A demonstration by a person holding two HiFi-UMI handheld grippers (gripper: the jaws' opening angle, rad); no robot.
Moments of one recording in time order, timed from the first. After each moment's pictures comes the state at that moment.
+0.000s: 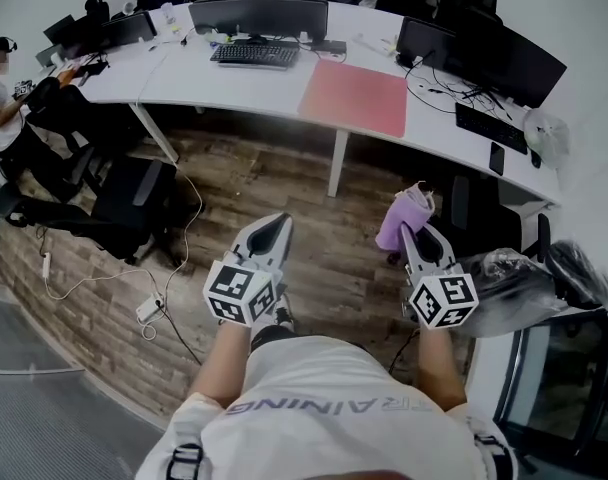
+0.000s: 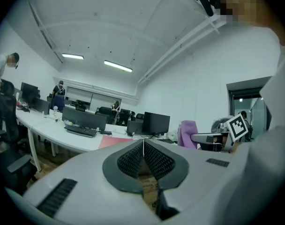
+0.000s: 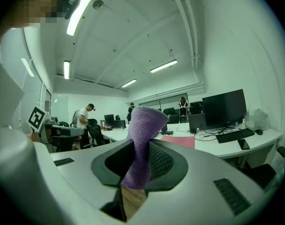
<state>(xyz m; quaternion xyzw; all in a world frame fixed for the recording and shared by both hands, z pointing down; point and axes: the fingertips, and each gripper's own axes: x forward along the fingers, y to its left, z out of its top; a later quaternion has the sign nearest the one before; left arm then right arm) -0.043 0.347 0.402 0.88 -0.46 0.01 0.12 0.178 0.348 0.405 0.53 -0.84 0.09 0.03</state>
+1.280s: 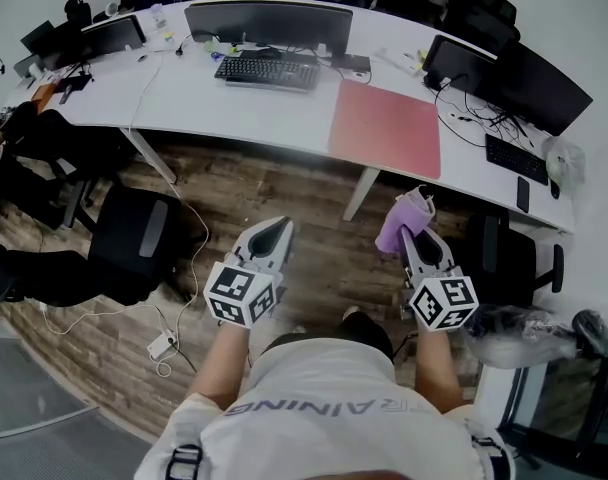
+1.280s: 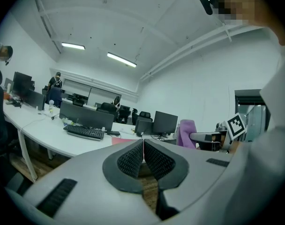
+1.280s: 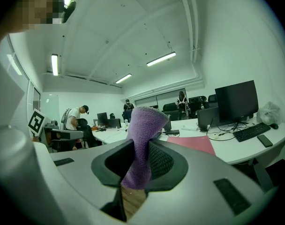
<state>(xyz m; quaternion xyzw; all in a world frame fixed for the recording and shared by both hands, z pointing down) -0.184 0.125 0.430 0.89 -0.43 0.02 0.15 0.037 0.135 0.425 0.55 -0.82 0.12 0.03</state>
